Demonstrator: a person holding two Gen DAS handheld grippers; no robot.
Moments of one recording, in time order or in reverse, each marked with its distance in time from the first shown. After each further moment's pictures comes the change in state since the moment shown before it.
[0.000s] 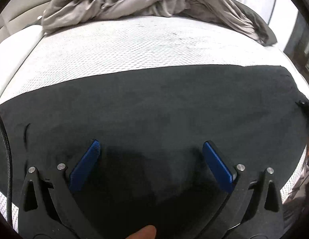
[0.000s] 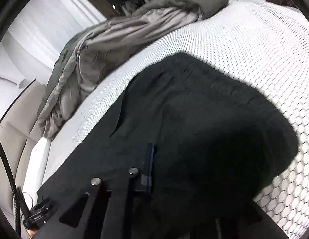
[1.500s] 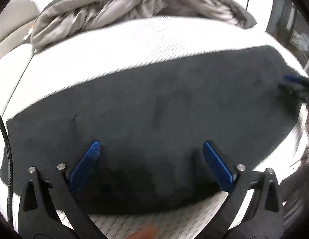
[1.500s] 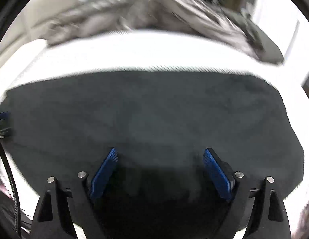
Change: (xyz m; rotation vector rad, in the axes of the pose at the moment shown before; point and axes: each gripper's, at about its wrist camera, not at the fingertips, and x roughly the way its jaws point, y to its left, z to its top) left arm -0.022 -0.010 -0.019 0.186 -0.027 -0.063; right arm 0.010 0.147 -0.032 -0.676 0.148 -0.139
